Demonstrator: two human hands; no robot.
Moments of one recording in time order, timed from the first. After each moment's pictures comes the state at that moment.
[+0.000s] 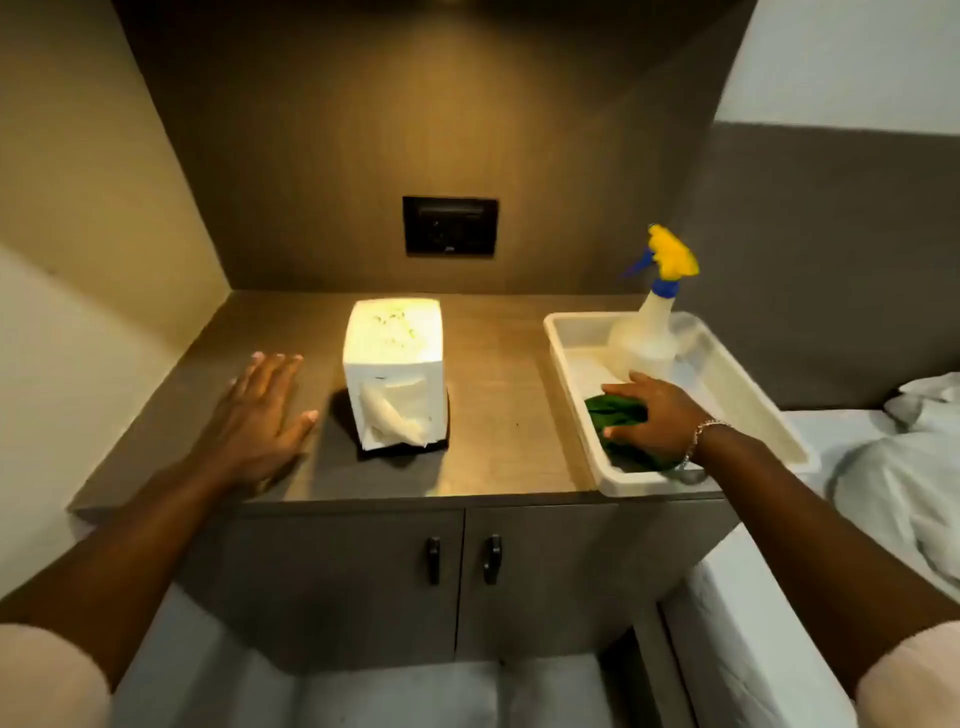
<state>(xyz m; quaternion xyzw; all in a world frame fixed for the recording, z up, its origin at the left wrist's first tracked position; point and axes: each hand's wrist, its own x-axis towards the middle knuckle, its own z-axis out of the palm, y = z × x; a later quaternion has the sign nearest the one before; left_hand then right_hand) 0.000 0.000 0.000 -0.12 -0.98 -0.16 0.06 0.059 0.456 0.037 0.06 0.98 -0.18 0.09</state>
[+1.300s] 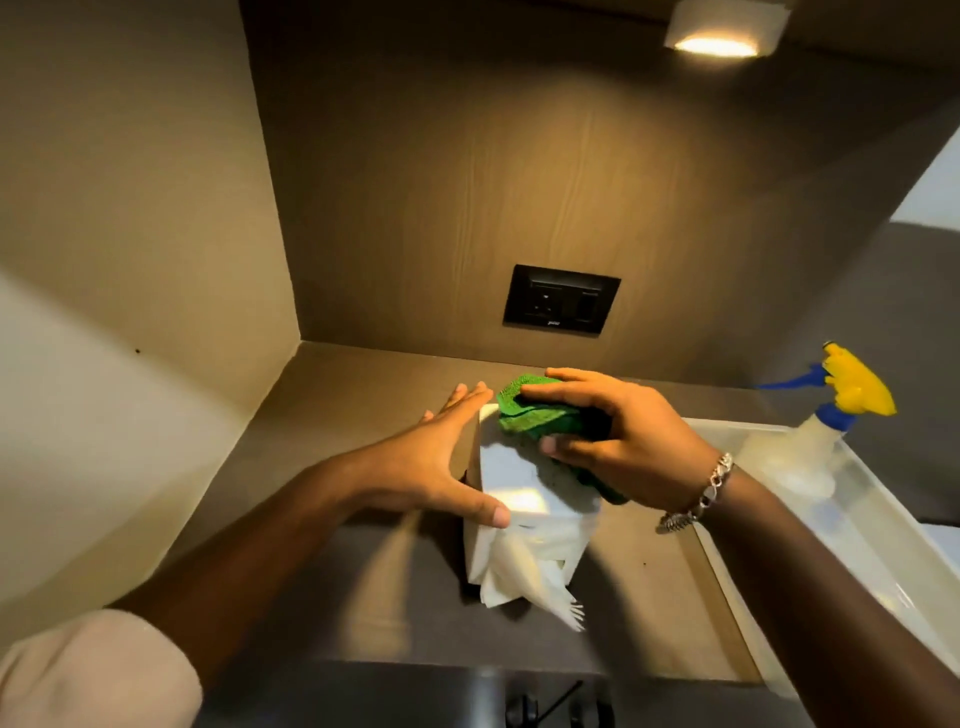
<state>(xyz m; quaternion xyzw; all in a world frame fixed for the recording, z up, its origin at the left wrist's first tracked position) -0.080 0.034 0.081 -0.29 -0.87 -0.35 -0.21 -0.028 0.248 0.154 -0.13 0.95 -0.29 0.02</state>
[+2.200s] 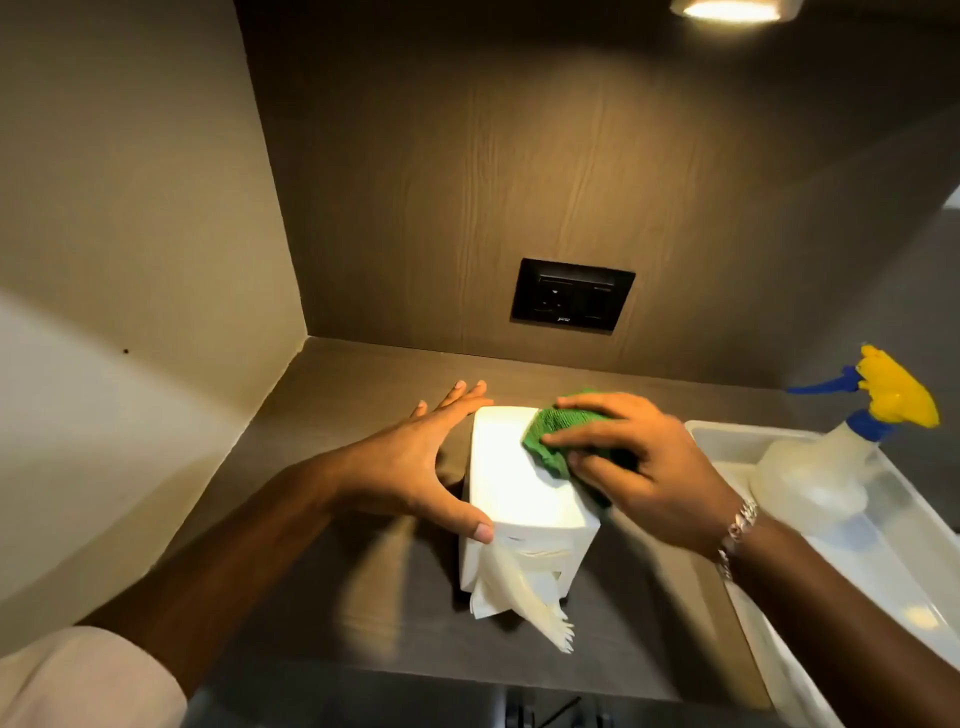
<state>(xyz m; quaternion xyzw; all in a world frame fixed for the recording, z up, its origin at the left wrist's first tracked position) -0.088 0.038 0.081 -0.24 -0.88 -0.32 -0.24 -0.035 0.287 0.109 -0.18 0.93 -0.31 -0.06</state>
